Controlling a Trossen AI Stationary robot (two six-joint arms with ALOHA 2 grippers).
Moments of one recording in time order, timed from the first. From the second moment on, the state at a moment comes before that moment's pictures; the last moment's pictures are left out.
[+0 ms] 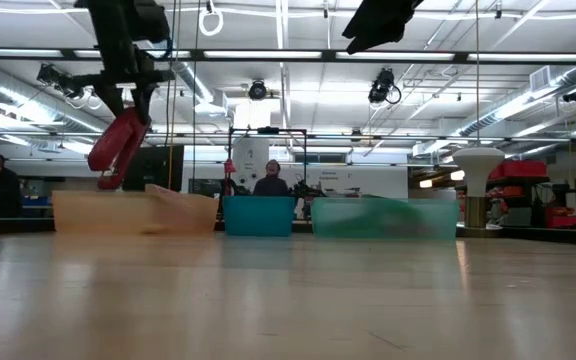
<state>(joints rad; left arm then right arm) 0.94 1.21 1.20 -1.06 -0.25 -0.42 -0.16 1.34 1.37 -0.67 0.14 -0.06</state>
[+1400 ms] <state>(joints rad) 0.93 1.66 1.20 -0.95 -0.20 -0.30 -0.16 1.34 1.37 -0.67 0.20 -0.09</state>
